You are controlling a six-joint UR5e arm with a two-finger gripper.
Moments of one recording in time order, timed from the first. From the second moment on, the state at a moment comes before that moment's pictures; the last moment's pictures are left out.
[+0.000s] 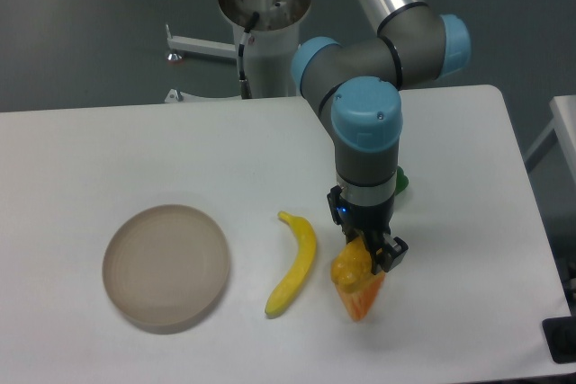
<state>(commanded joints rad) 2.21 -2.14 -1.13 -1.18 1.59 1.31</state>
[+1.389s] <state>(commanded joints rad) 1.83 -2.11 -1.25 -1.25 1.57 0.31</state>
